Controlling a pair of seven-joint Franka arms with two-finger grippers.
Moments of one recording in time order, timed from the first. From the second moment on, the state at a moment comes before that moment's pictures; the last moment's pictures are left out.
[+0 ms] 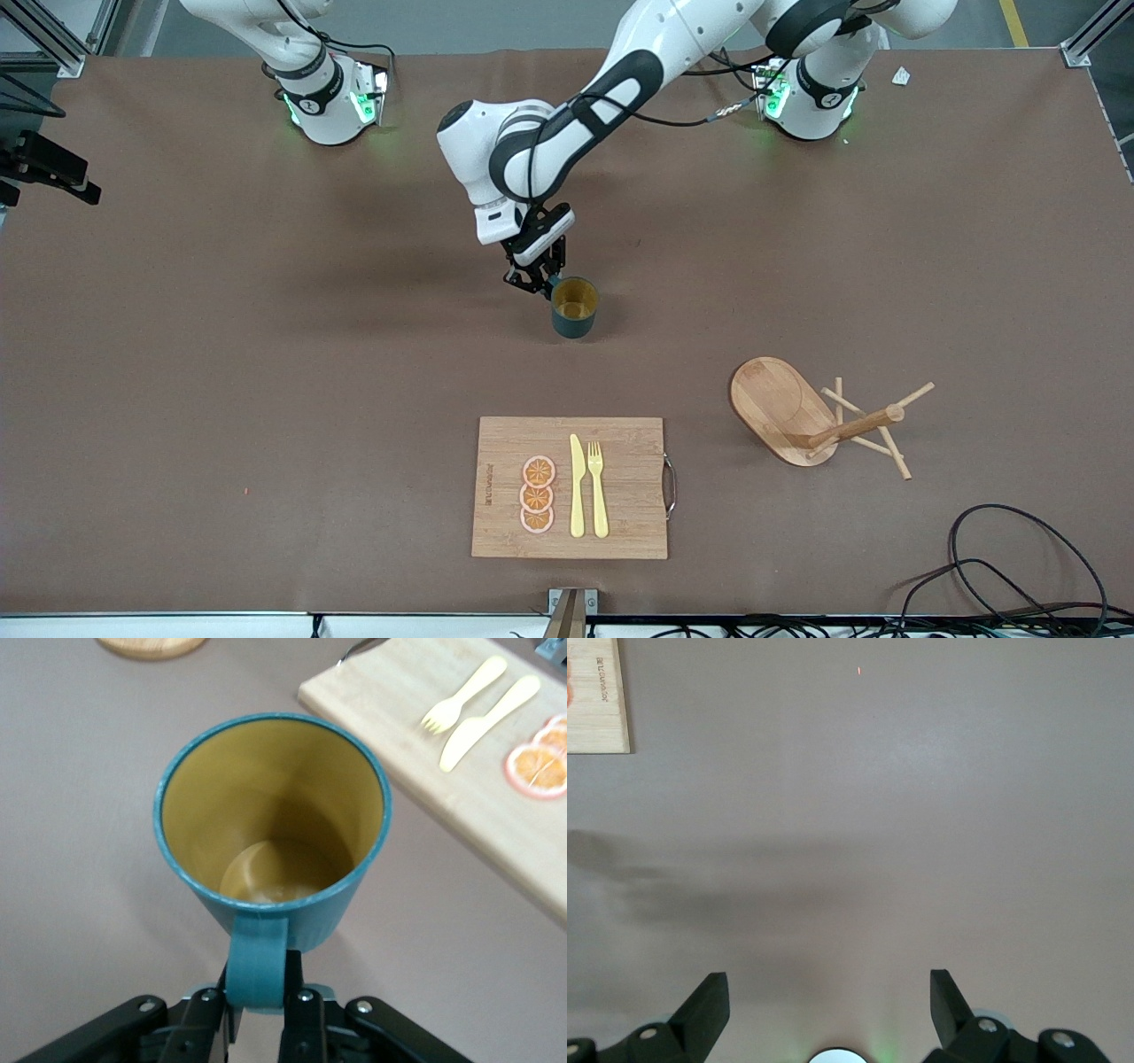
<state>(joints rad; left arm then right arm) -0.85 0.85 -0.31 -1.29 0.84 1.85 -2.28 0.01 -0.05 -0.10 -1.51 0.02 1.41 -0.08</state>
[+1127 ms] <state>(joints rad) -0.35 0.48 -0.31 -1.28 -0.09 1.87 -1.66 0.01 -0.05 -0.10 -1.51 0.01 1.41 -0.08</state>
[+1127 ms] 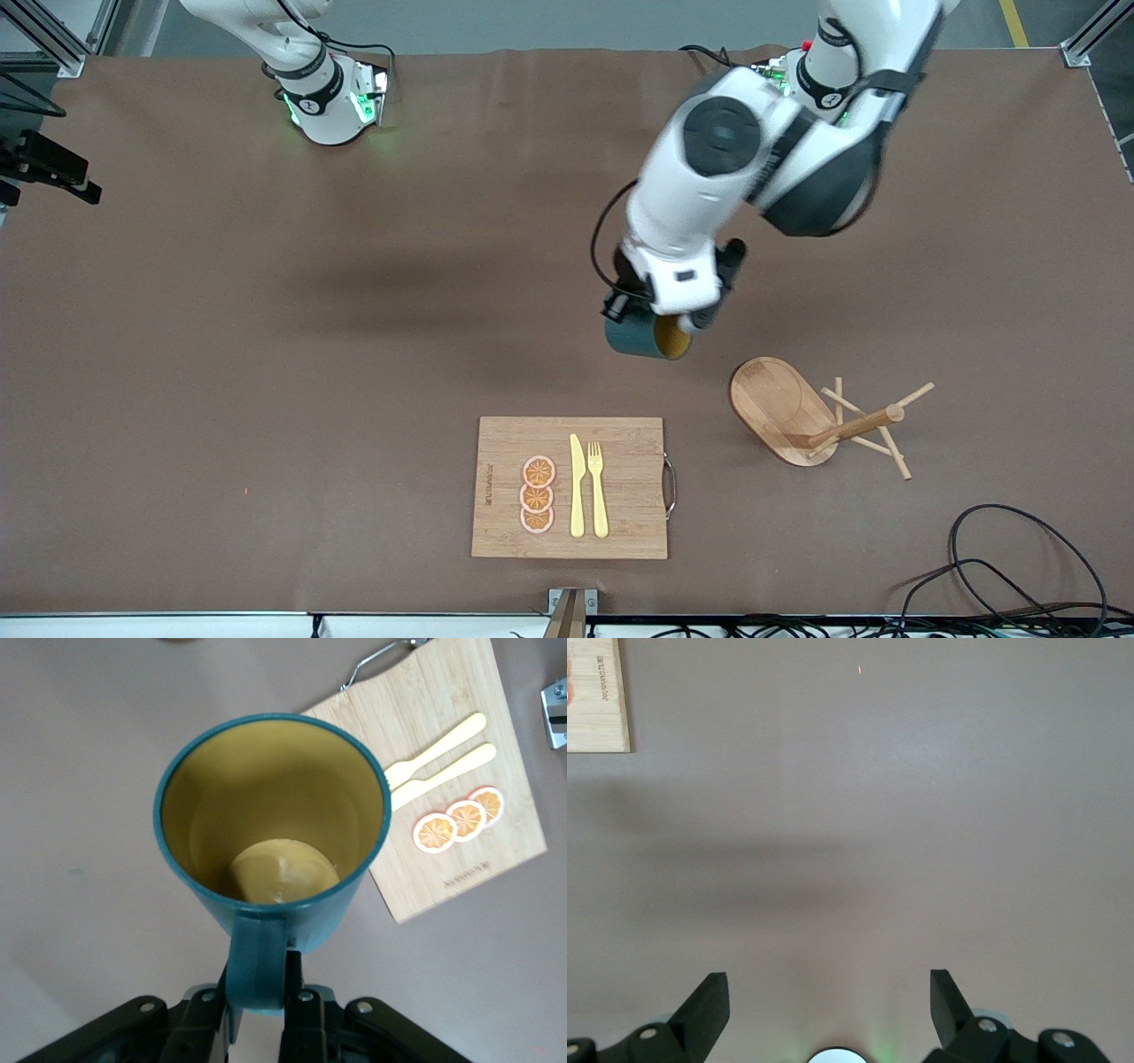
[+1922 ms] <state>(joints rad) 0.03 0.47 -0.31 -1.30 -0.67 1.82 -1.16 0.01 -0.05 -0.10 -1.51 0.01 1.41 -0.08</state>
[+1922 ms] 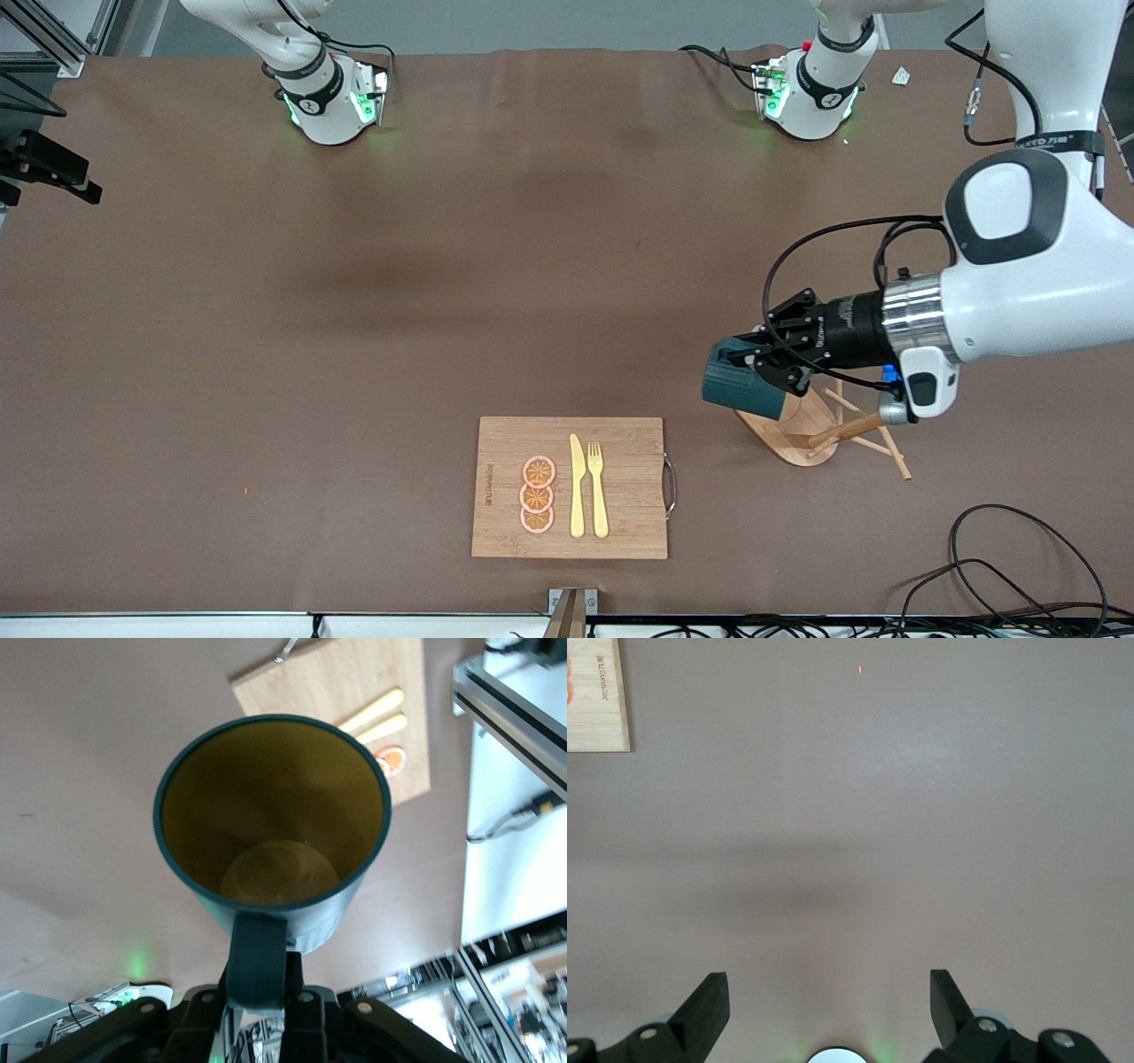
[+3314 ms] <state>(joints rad) 0.25 0.65 -0.31 -1.32 -0.94 1.59 -0.97 0.01 -0.05 -0.09 -1.51 0.01 1.40 -0.08</state>
